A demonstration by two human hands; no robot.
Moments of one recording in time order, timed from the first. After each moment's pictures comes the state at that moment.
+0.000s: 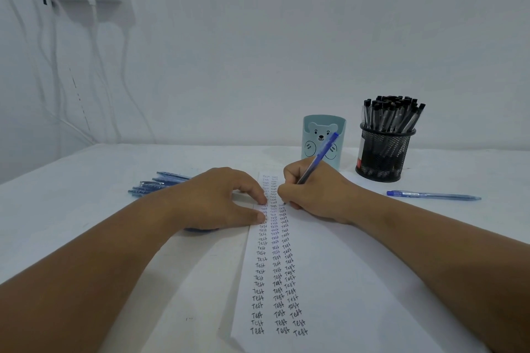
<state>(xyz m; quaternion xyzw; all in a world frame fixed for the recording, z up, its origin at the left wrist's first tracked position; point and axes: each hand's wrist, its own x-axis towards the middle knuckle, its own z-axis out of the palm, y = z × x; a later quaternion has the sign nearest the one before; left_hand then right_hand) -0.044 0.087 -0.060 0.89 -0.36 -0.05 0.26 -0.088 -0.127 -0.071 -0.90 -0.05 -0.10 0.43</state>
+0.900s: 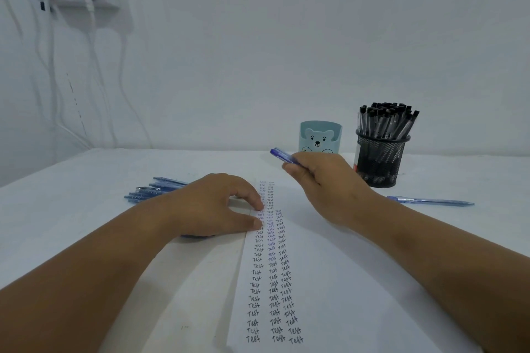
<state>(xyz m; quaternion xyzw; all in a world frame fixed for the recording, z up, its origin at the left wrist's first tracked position) -0.046 0.087 -0.060 0.89 -0.36 -0.04 0.26 -0.103 -0.142 -0.062 -0.93 -0.12 -0.26 0.24</state>
